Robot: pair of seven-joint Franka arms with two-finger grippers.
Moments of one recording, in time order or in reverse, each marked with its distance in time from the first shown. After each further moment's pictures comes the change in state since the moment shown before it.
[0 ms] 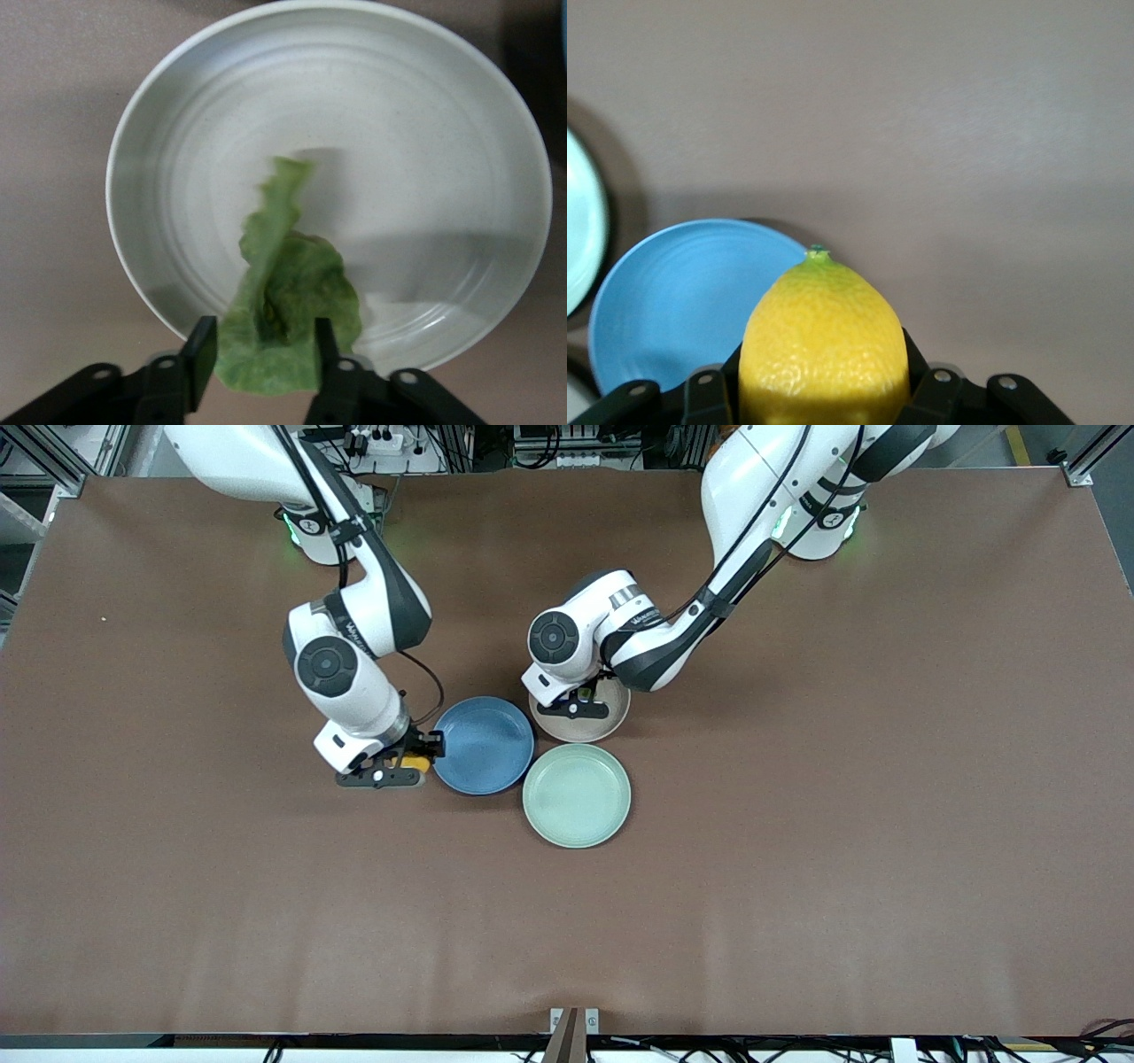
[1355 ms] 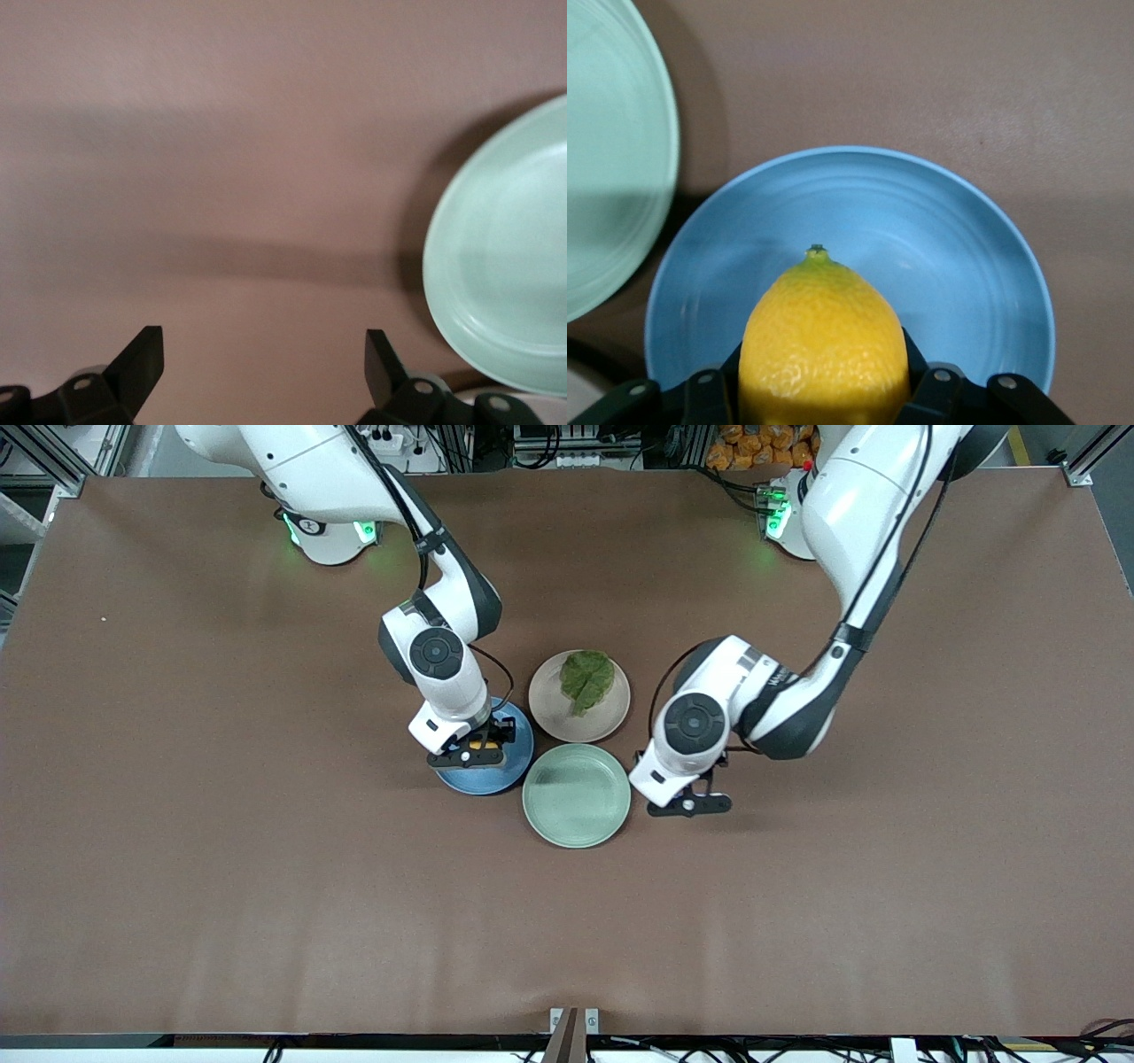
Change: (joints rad) left arm 0.256 -0.057 0.105 0.105 0.087 0.003 0.162; right arm 0.153 0.167 -0.001 0.002 0.000 0.182 0.126
